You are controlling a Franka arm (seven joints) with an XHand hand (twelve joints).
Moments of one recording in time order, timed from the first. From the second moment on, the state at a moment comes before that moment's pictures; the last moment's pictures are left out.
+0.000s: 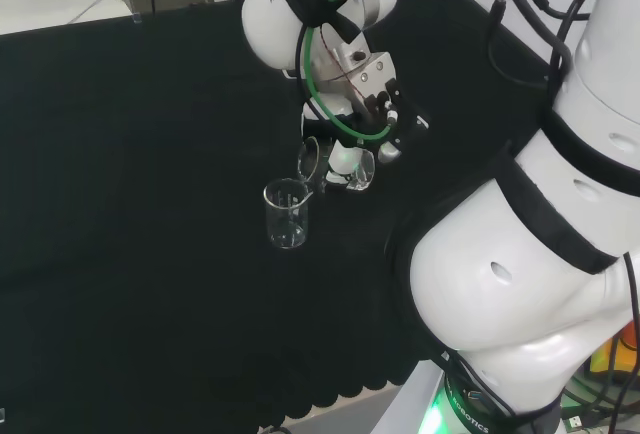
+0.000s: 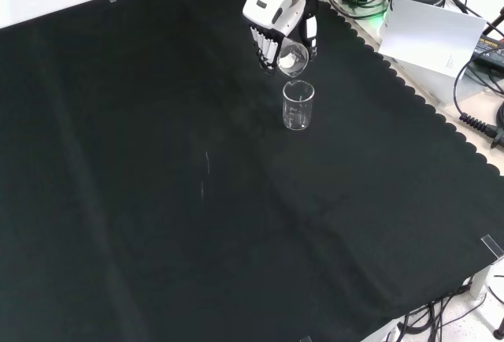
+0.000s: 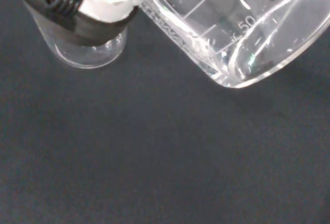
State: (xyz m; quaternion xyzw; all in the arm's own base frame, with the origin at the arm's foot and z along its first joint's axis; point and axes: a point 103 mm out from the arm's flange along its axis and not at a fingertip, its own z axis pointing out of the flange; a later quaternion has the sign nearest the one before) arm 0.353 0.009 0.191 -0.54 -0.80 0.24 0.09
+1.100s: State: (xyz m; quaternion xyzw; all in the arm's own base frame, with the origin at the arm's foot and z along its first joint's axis) arm 0.359 0.044 0.203 -0.53 -0.79 0.31 0.04
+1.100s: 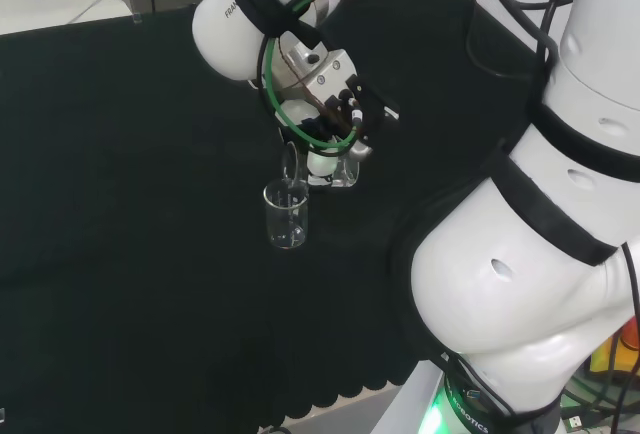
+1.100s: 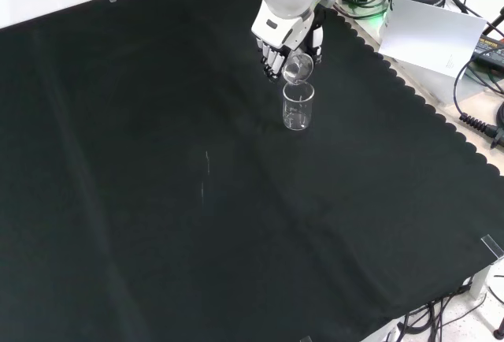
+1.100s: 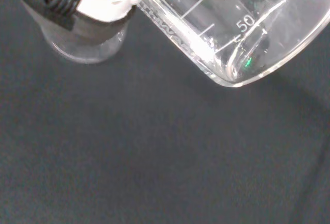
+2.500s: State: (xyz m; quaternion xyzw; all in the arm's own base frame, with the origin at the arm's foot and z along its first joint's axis) arm 0.361 0.051 0.206 -0.52 -0.75 0.40 -0.01
